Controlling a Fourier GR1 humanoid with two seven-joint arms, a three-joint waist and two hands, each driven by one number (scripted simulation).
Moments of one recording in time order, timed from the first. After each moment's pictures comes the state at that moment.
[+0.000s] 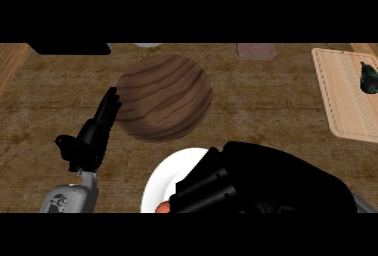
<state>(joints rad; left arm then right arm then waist) -0.14 0.08 -0.06 -1.54 -0.03 0.08 0.07 -0.58 -0.09 0.34 -2.07 -0.13 0.58 0.24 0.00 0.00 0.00</state>
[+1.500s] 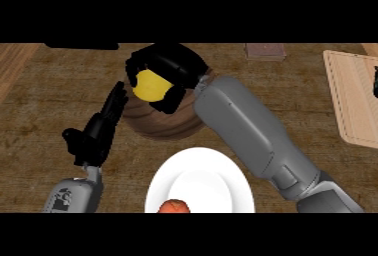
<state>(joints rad) -0.19 0.06 -0.08 -1.54 -0.05 0.06 0.10 -1.15 0.00 0.38 -0.78 0.50 0.02 -0.35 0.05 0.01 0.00</state>
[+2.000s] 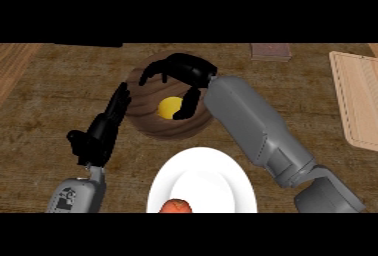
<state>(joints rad) -0.19 0.05 -0.08 -1.52 -0.05 0.05 0.07 -1.23 0.00 0.38 -0.43 0.43 0.17 -0.53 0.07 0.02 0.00</state>
